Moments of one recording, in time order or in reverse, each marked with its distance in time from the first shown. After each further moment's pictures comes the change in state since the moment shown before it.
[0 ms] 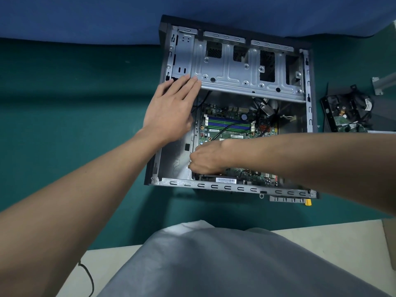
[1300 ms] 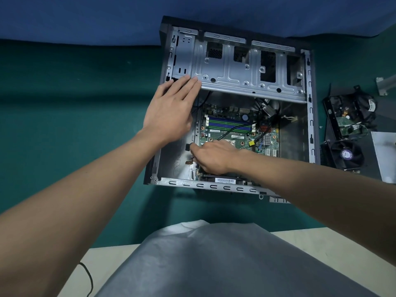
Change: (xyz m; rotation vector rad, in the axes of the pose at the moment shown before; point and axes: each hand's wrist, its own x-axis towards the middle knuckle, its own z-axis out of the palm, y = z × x) left_hand 0.000 0.002 -0.002 0.002 -0.004 -0.011; right_hand -0.007 0.002 0.029 0.387 0.334 0.301
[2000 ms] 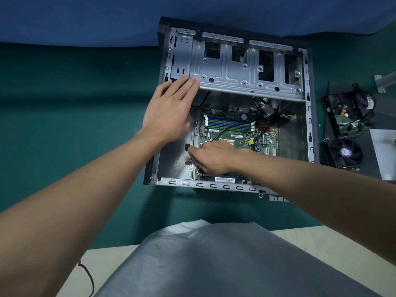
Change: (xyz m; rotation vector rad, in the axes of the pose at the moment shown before) left_hand 0.000 0.000 -0.001 -0.002 0.000 0.001; right_hand -0.002 -0.002 -0.005 -0.035 -0.042 -0.006
